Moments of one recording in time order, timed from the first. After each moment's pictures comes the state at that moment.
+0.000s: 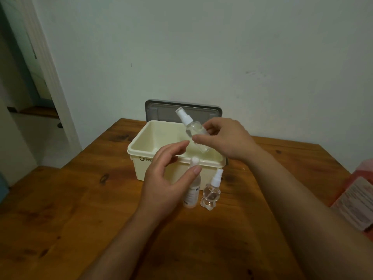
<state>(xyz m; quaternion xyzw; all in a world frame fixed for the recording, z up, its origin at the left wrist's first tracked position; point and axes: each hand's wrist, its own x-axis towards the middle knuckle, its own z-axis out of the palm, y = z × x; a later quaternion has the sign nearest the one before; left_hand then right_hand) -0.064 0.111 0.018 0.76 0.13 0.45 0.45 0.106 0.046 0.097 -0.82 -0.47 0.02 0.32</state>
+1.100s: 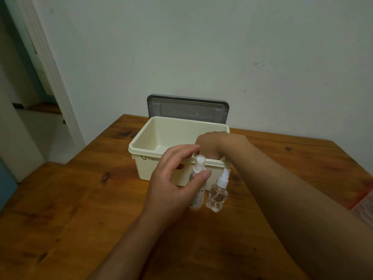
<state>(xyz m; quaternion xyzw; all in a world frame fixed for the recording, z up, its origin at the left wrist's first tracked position) -0.057 0.114 0.012 0.79 0.12 0.45 0.40 0.124 0.113 0.073 -0.81 -0.56 0.11 -0.11</state>
